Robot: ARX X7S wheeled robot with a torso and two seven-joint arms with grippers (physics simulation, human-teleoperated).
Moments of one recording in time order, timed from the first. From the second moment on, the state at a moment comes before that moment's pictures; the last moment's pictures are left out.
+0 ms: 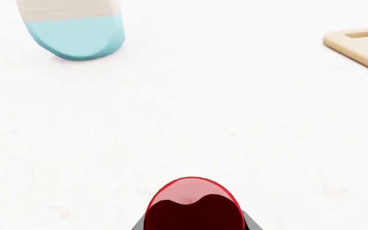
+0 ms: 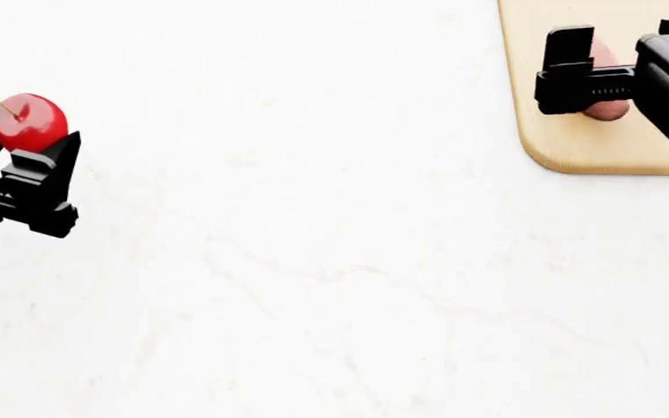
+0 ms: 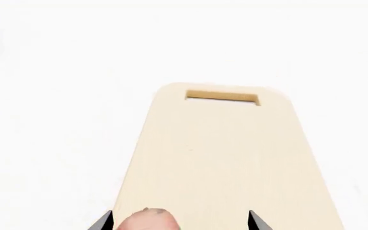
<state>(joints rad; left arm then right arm) -1.10 -0.82 0.75 0.09 -1.22 -0.57 -0.37 1.35 0.47 -0.26 0.63 0.39 0.76 -0.26</state>
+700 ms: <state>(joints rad) -1.14 -0.81 0.74 0.08 -1.22 -0.58 -0.38 1.35 0.47 -0.31 0.57 0.37 0.61 -0.38</state>
